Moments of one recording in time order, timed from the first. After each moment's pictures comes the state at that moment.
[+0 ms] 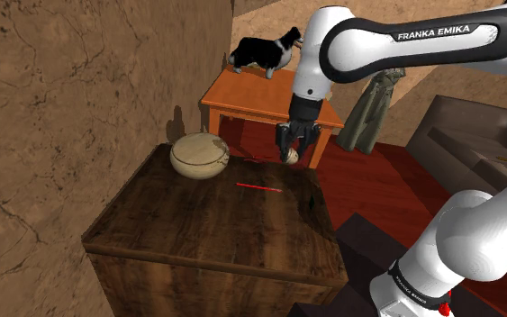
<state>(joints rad) 0.07 -0.38 0.21 -2.28 0.19 1.84 0.38</state>
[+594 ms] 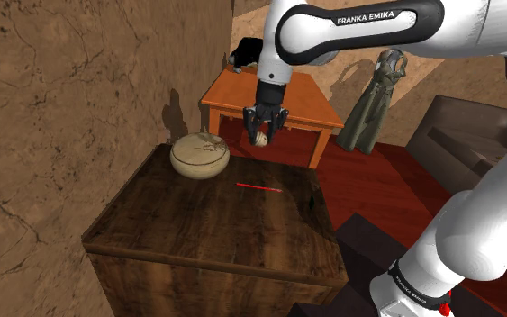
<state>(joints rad) 0.06 -0.06 0.23 -1.95 0.13 1.82 0.43</state>
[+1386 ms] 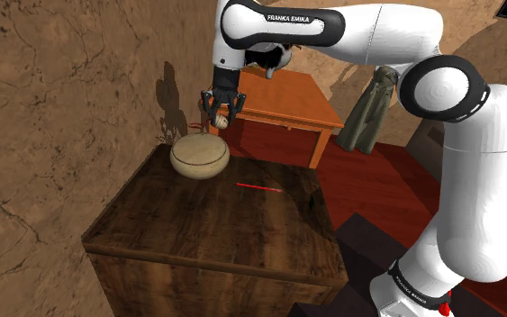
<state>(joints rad) 0.11 0.46 0.23 -1.26 0.01 1.65 0.51</state>
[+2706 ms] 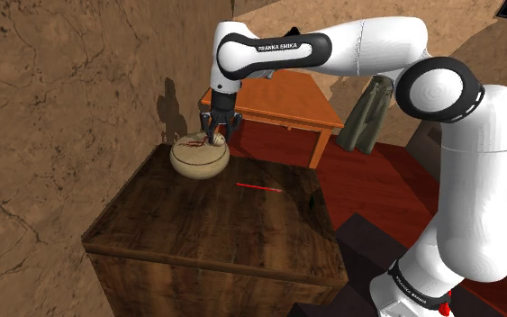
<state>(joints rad) 0.11 0.48 0.23 -1.41 0.01 1.82 0.50</state>
